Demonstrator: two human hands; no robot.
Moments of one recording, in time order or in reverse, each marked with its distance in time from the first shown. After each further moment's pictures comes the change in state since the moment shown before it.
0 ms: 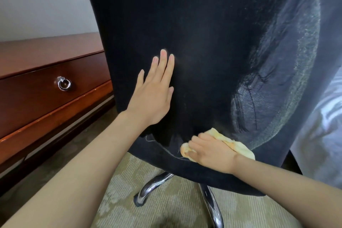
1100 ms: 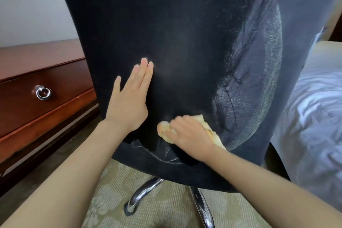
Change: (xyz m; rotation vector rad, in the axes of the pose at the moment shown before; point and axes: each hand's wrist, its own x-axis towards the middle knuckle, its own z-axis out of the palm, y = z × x) left_hand -0.004 -0.010 0.009 0.141 0.080 0.014; right_hand 0.030 0.022 -0.022 0.022 0.173 0.377
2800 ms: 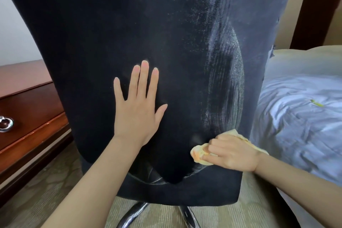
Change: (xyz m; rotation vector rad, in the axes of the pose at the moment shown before) left_hand 0.032 0.063 0.007 0.276 0.250 0.061; right_hand -0.119 0.089 -0.022 0.059 0.030 -0.212
